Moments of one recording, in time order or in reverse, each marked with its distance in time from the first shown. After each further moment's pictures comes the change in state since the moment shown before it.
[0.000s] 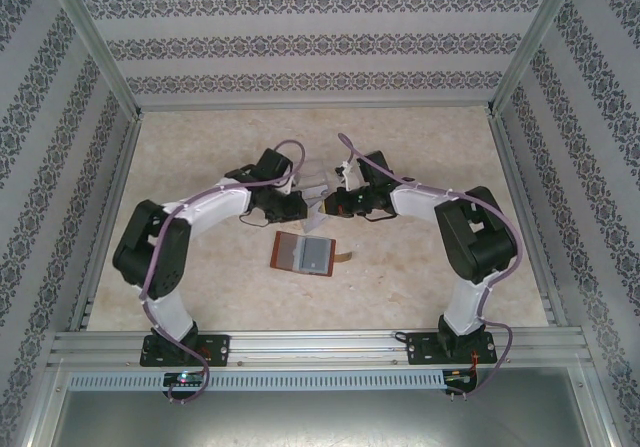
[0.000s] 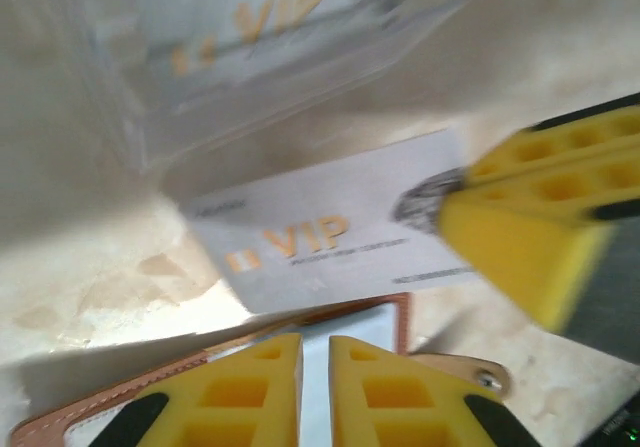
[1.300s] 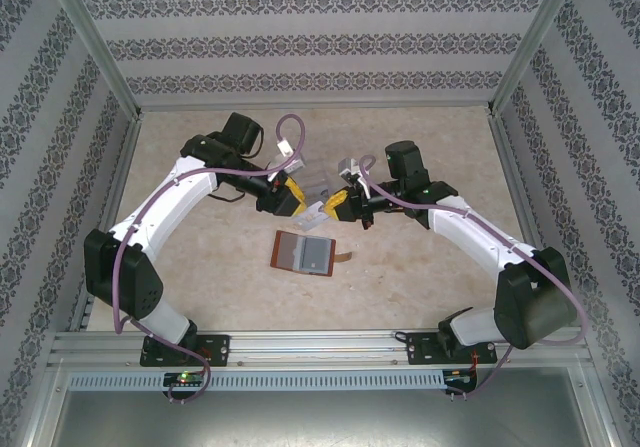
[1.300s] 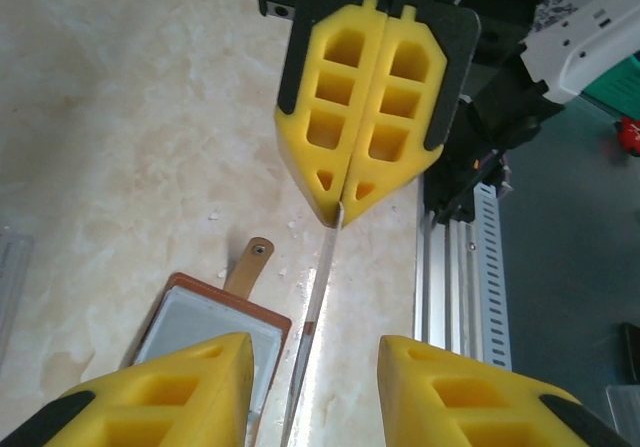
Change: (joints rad) left arm 0.093 -0.142 0.273 -0.522 0.553 1.105; right arm -0.011 -0.430 -0.067 -0.138 -0.401 -0.734
